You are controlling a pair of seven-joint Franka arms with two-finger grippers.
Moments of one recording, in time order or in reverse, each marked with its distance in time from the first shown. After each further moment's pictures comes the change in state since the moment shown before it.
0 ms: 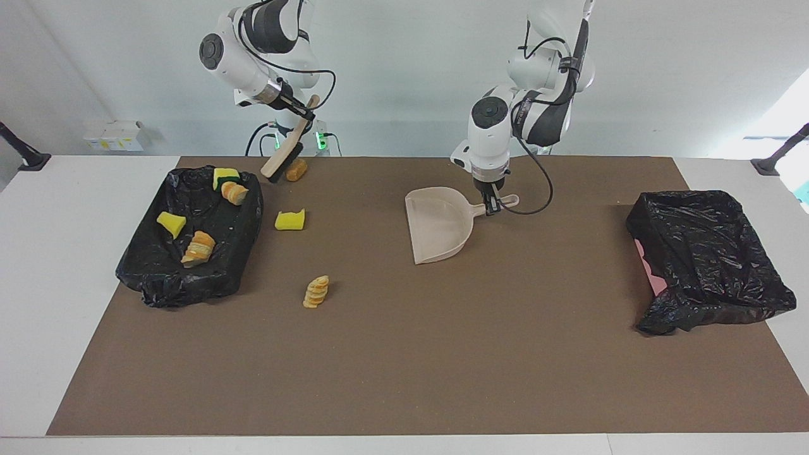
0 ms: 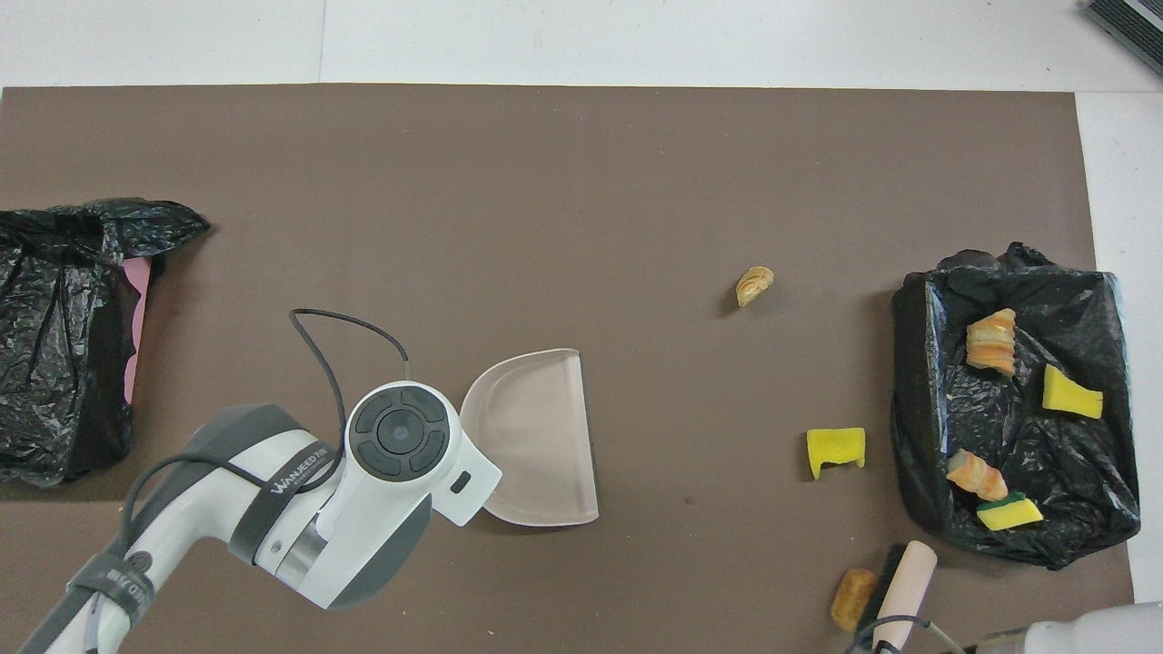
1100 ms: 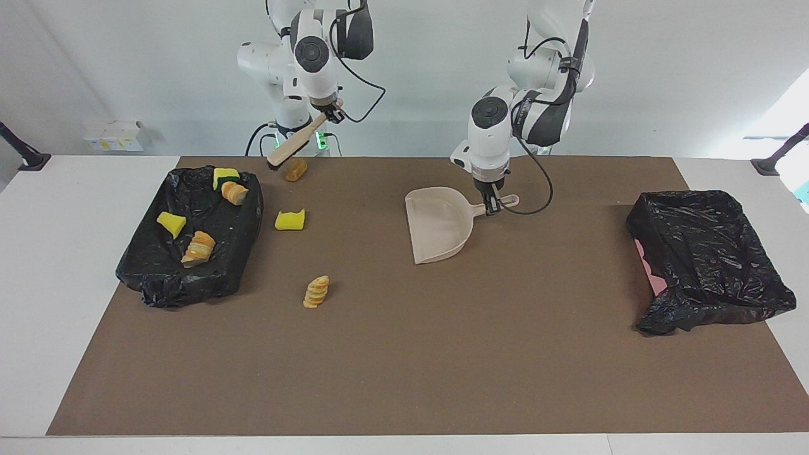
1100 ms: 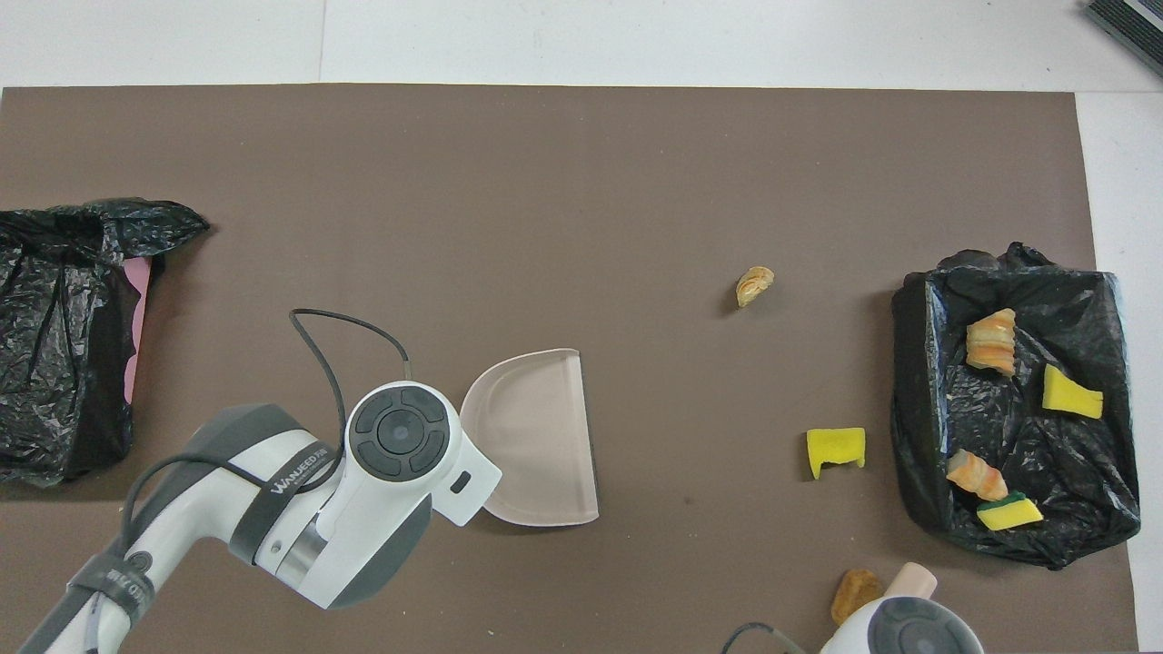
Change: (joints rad) left arm 0.000 0.000 0.000 0.000 0.000 0.000 0.000; right arm 0.033 -0.012 0.501 0.160 0.012 -0.094 0.359
